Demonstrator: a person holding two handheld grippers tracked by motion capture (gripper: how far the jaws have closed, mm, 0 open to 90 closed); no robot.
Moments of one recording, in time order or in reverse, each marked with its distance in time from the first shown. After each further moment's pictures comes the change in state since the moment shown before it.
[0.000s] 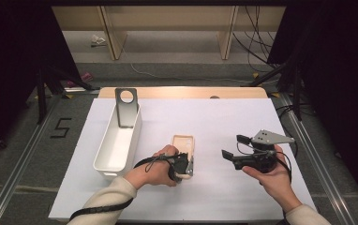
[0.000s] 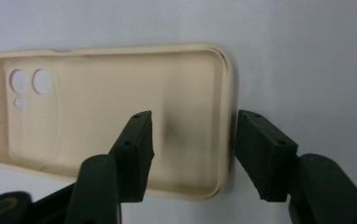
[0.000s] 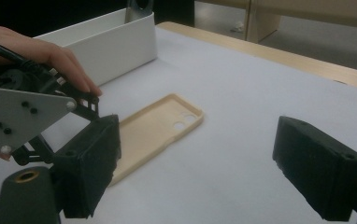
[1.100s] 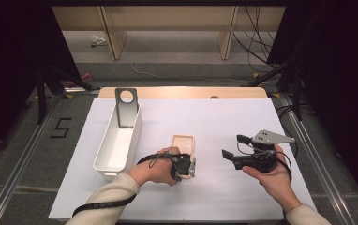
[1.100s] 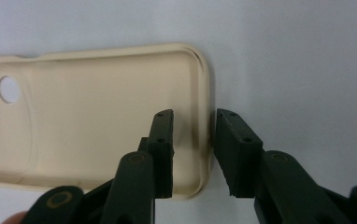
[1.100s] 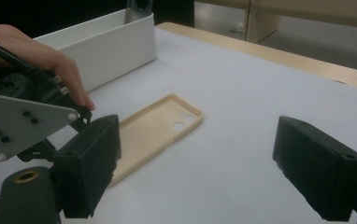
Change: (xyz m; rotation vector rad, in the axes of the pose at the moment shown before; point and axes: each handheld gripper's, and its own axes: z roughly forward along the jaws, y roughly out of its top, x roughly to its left) left arm 0.003 0.007 0.000 0.045 -0.092 0.051; right arm 0.000 0.000 0.000 -0.003 0.001 0.004
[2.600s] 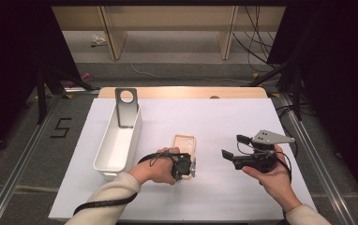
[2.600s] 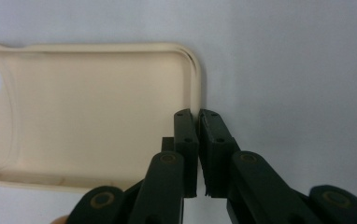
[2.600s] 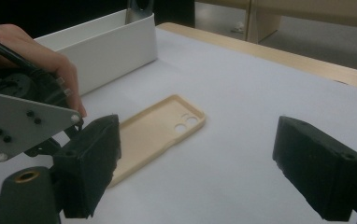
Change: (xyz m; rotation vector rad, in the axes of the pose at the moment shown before) left arm 0.001 0.002 -0.001 0.014 -0.046 -0.035; right arm 0.000 0.000 0.000 -0.002 0.003 0.000
